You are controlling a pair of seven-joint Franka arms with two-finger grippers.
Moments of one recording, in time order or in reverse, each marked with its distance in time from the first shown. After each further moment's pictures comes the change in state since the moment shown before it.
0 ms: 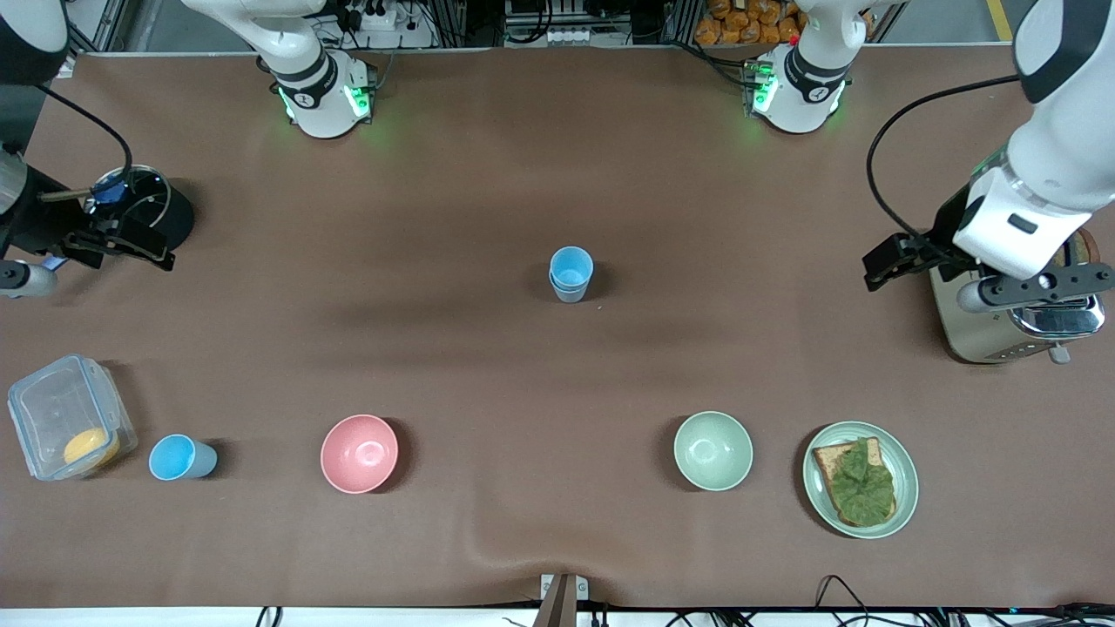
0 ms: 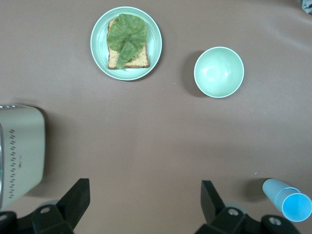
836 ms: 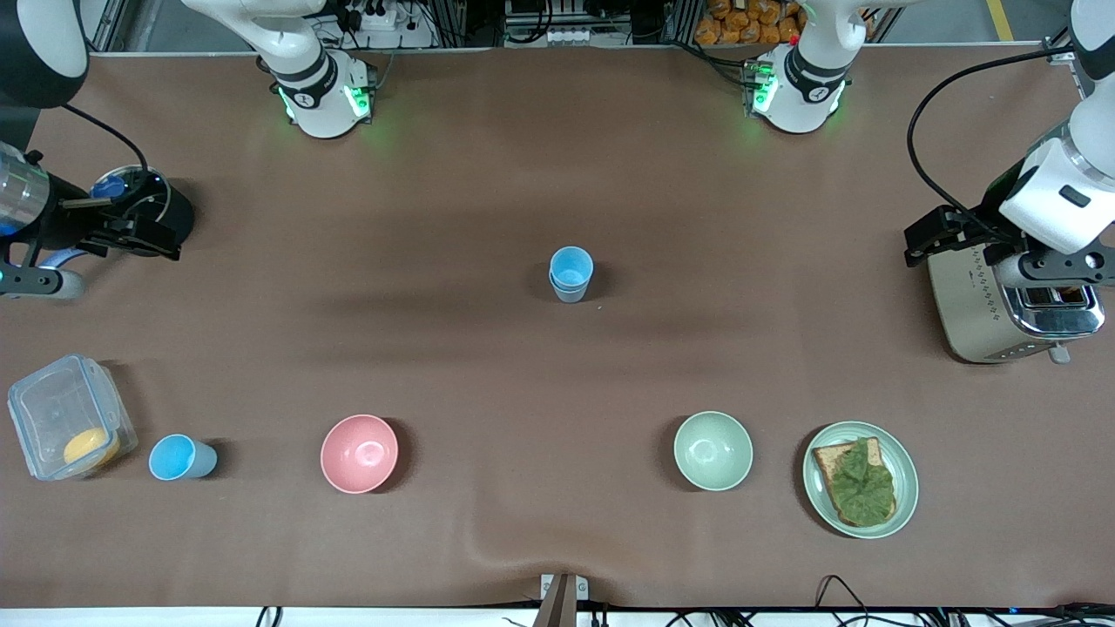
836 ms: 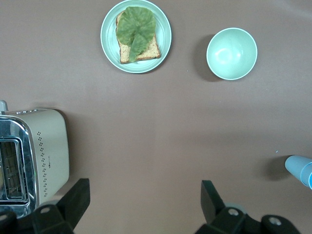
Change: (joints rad) left arm -0.153 -0.040 0.229 -0.013 -0.030 -0.055 0.176; right arm 0.000 0.005 0.003 -0.031 -0.029 -0.065 -0.002
